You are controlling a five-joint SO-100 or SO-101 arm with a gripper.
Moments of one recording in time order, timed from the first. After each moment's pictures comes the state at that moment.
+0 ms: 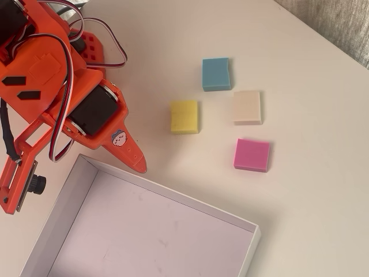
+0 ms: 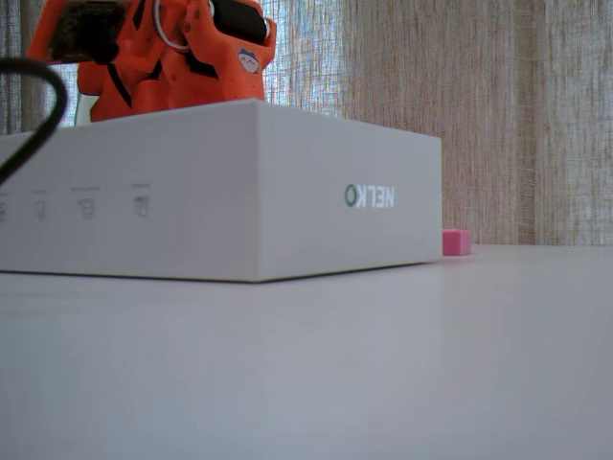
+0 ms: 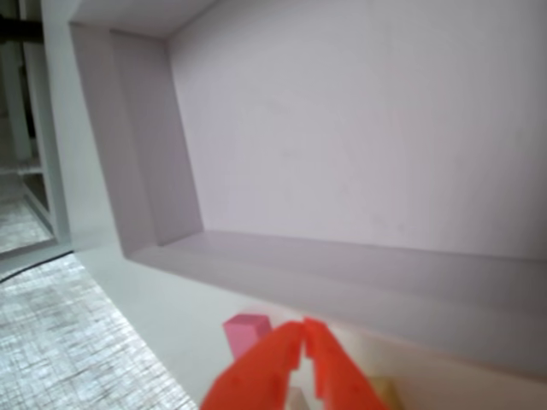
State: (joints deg) arm -3.7 189.5 169.6 73.3 -9.5
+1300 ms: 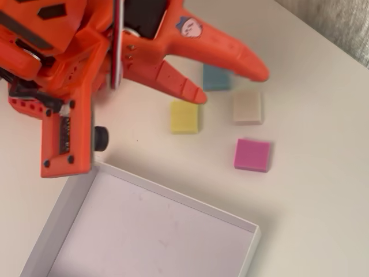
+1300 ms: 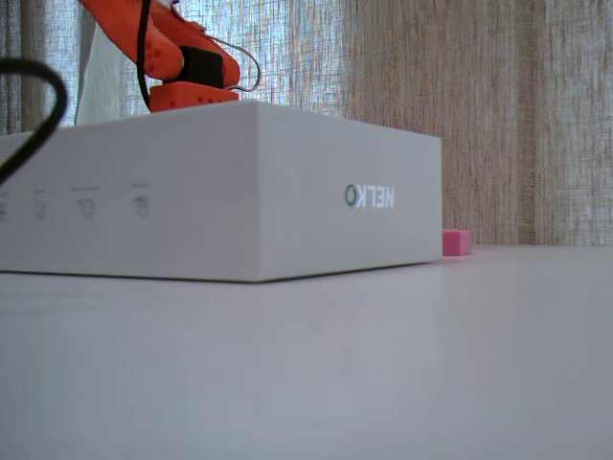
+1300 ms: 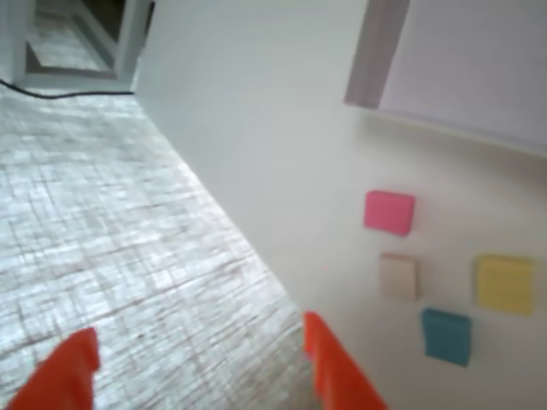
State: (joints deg) arm -27.5 137.3 110.0 81.3 -12.8
